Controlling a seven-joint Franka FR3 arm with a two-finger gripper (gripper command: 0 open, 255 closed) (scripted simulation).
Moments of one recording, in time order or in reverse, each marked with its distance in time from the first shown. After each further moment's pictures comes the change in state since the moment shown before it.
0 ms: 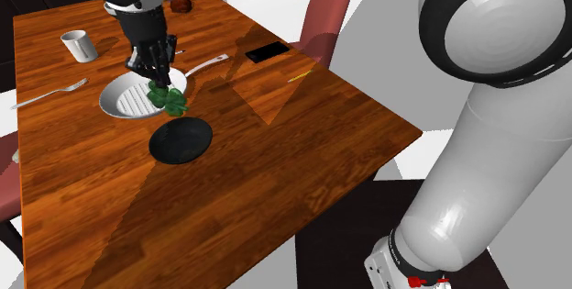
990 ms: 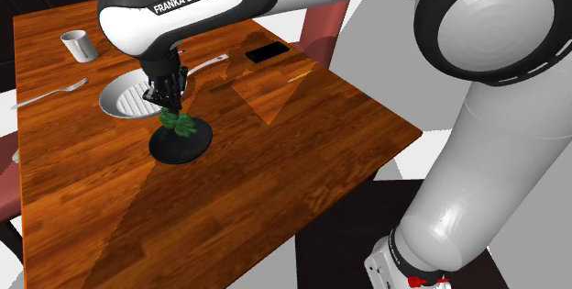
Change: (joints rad) arm -0.006 0.013 -0.006 -0.184 -0.009 0.195 0.001
